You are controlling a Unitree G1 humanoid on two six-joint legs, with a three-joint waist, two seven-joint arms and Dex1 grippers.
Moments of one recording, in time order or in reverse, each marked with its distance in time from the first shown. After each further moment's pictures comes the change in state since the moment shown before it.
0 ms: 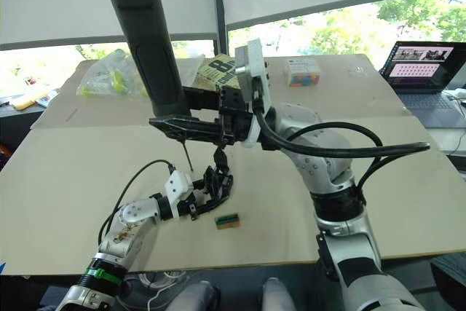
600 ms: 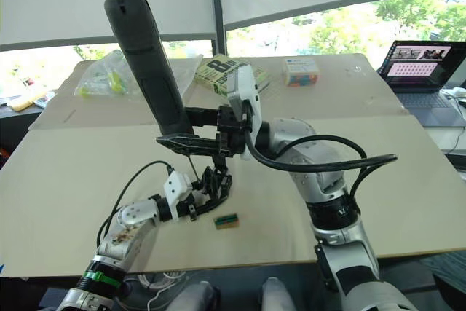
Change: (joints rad) left arm 0.018 0.000 0.000 -0.025 0.000 0.021 0.013; right arm 0.070 0.026 0.028 0.007 -0.083 -0.008 0.015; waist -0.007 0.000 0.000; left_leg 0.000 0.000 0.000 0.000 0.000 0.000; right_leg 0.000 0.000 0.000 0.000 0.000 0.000
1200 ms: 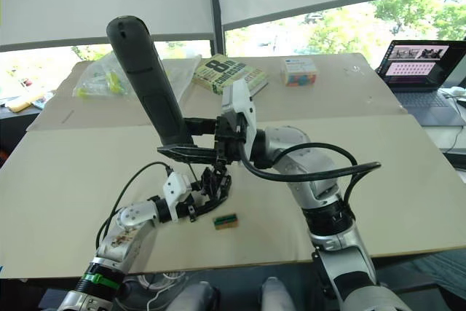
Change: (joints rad) left arm 0.013 0.000 0.002 -0.011 0.000 -0.002 0.008; right arm 0.032 0.023 0.025 0.019 -0.063 -0.040 0.027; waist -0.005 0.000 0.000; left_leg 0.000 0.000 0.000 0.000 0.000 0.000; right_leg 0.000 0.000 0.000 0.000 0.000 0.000
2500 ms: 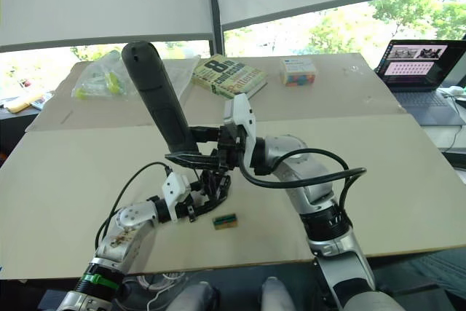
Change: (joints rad) left arm 0.002 0.003 0.002 0.000 -0.004 0.000 -0.001; right arm 0.049 0.013 0.014 0.047 -0.067 -0.077 0.034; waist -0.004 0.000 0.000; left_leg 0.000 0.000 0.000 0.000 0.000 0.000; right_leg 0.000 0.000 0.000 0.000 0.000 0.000
